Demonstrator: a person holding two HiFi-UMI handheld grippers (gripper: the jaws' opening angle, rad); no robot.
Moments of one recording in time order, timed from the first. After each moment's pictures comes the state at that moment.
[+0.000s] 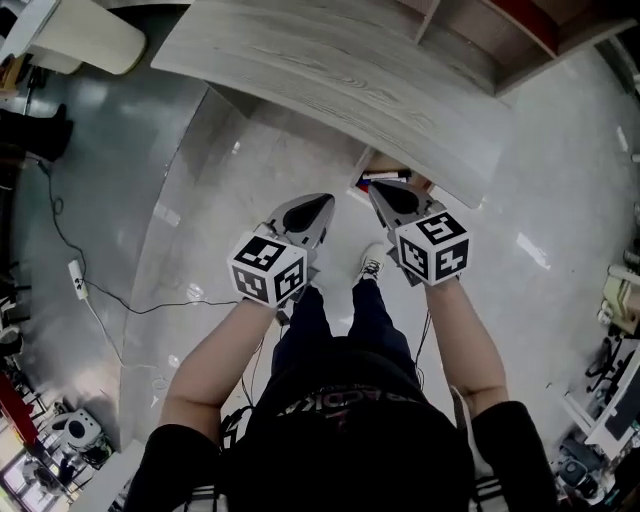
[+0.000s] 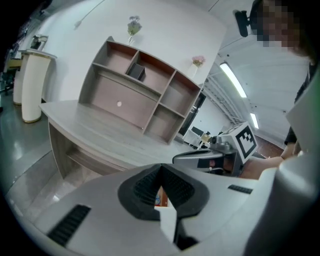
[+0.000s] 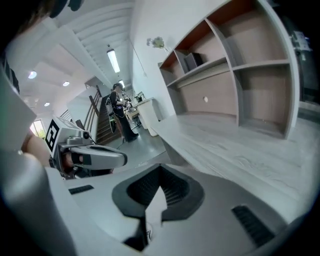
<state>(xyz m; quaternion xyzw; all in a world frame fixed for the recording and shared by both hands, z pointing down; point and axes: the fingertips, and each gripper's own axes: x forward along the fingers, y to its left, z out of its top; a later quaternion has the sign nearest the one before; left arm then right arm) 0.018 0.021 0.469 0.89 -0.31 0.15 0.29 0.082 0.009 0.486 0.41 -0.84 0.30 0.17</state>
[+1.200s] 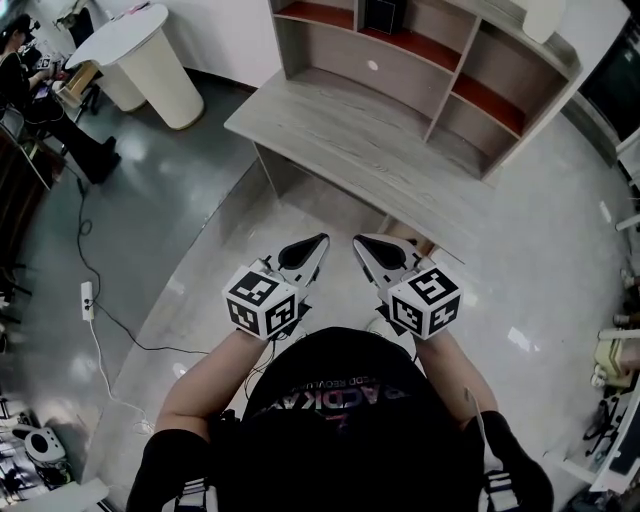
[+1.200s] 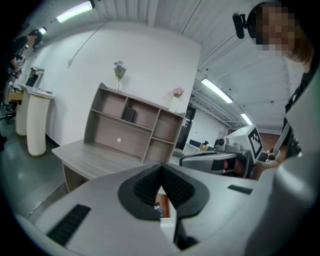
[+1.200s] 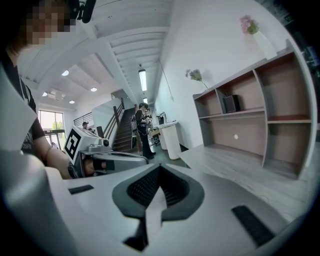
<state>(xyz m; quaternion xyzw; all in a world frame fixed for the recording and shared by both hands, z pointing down) -0.044 0.024 0.350 0.92 -0.33 0.07 0.17 0.000 0.033 0.346 0.37 -0.91 0.18 0.08</state>
